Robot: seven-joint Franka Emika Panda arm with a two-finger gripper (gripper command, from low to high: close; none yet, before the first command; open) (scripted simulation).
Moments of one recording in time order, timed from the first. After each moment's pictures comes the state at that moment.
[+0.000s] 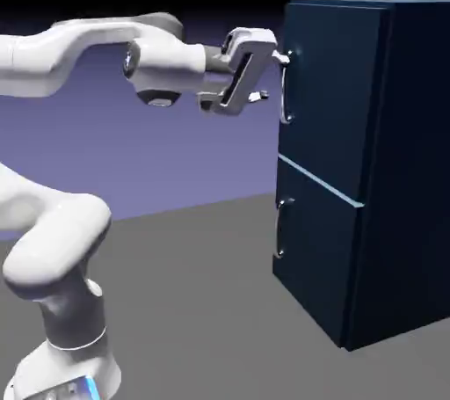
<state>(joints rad) -0.59 -1.01 0.76 -2.54 1.81 3.00 1.93</state>
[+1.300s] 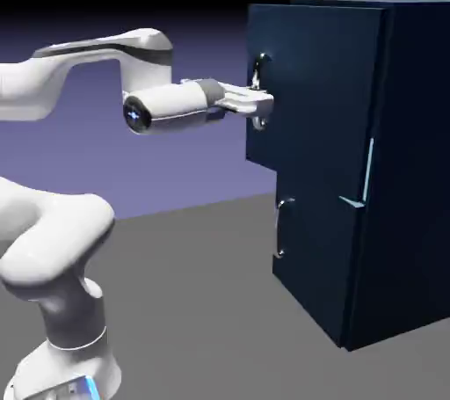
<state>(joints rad) -0.58 -1.22 0.65 -2.77 2.24 2.42 2.28</state>
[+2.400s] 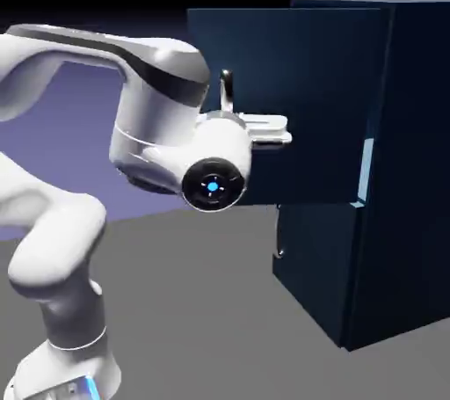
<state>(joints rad) -0.39 -0.70 -0.51 -2.54 1.13 1.26 2.02</state>
